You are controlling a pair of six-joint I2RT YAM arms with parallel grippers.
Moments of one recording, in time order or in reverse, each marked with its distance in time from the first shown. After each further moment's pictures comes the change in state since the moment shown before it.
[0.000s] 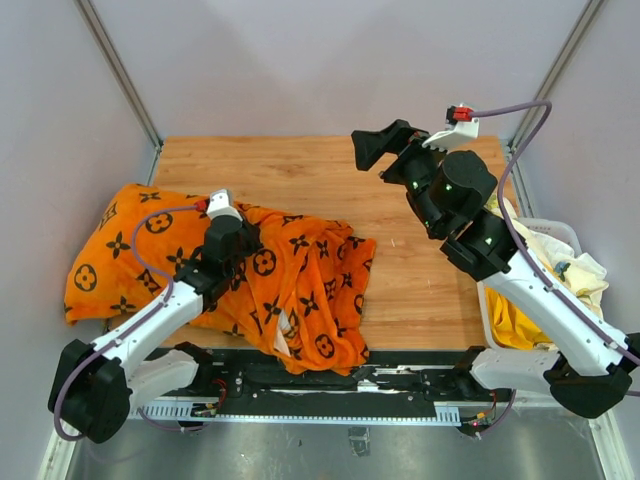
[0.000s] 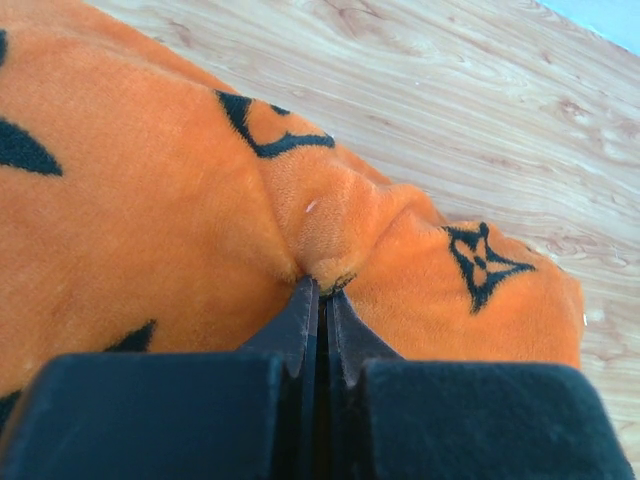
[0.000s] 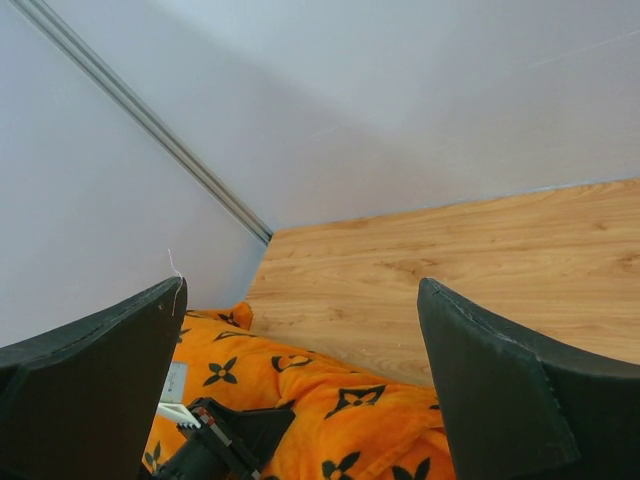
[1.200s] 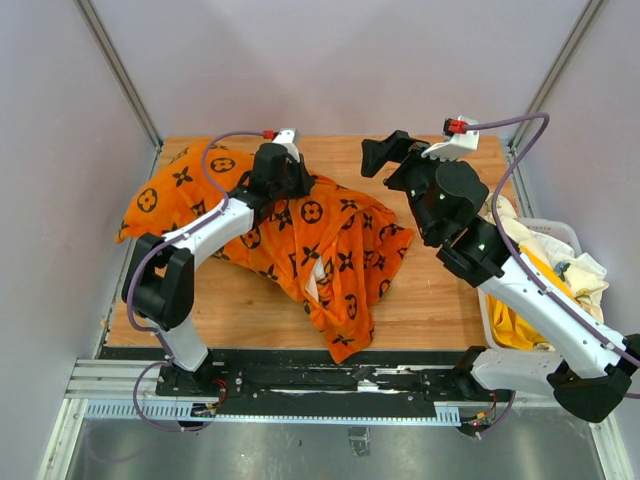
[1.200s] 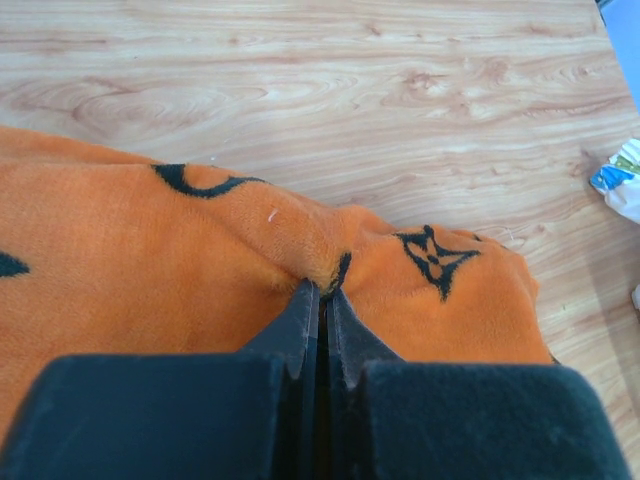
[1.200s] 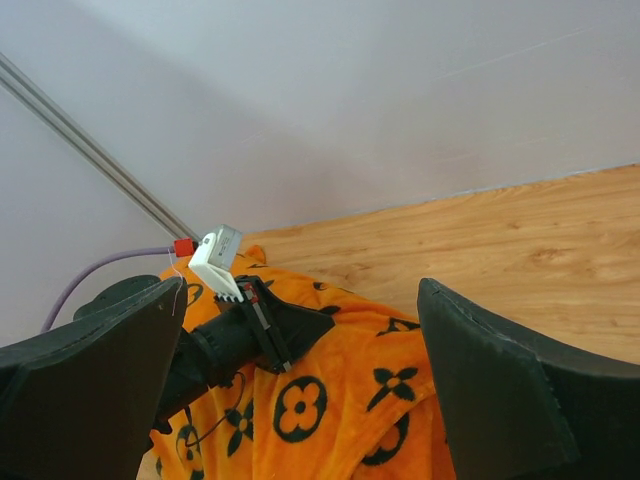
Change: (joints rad) left arm 0.002 0.685 0.668 0.018 0.375 0.185; right arm 0.000 -0.037 -0.107 0.048 0.135 -0.089
